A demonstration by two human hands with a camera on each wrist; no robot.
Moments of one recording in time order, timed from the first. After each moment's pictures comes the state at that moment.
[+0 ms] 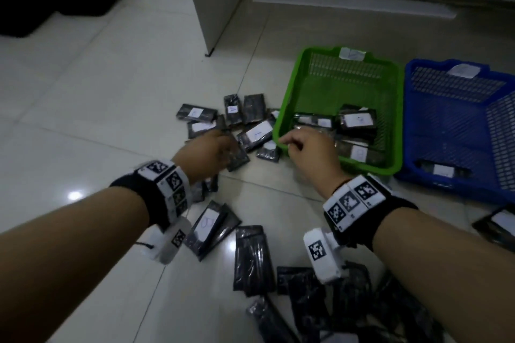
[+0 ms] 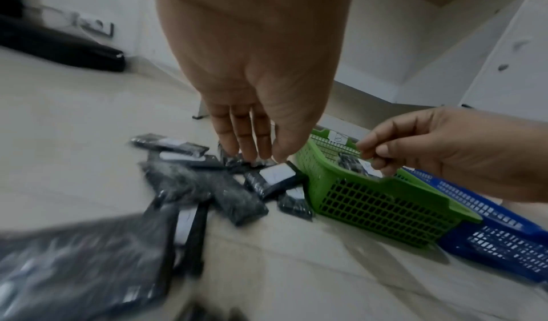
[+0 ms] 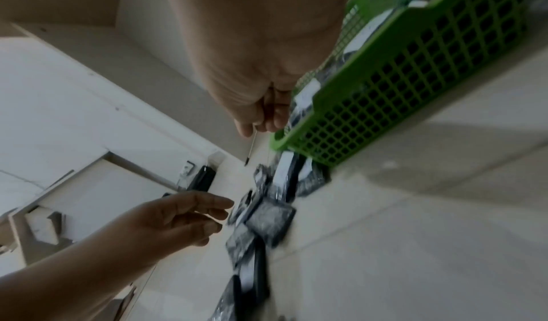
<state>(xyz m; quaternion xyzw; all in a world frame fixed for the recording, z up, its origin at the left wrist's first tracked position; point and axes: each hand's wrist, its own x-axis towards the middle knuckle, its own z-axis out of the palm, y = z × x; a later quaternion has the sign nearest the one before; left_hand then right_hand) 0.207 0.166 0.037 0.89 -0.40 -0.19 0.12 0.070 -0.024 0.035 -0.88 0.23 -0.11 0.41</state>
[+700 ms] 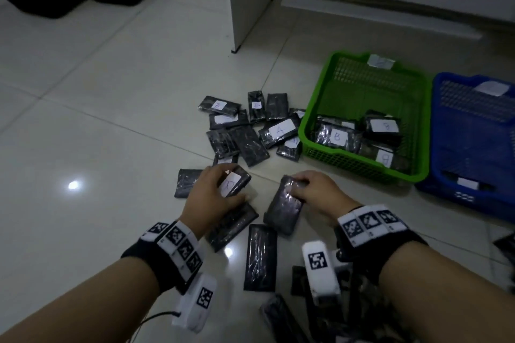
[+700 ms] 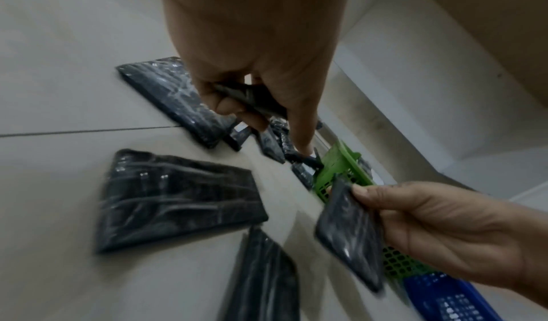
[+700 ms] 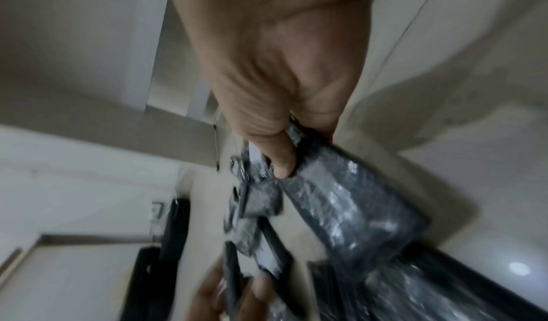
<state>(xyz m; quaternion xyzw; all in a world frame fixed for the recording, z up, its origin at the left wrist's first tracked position) 0.133 0.239 -0.032 0.89 -0.19 -0.14 0.39 0.047 0.022 -0.015 -0.76 0.31 0.10 0.57</state>
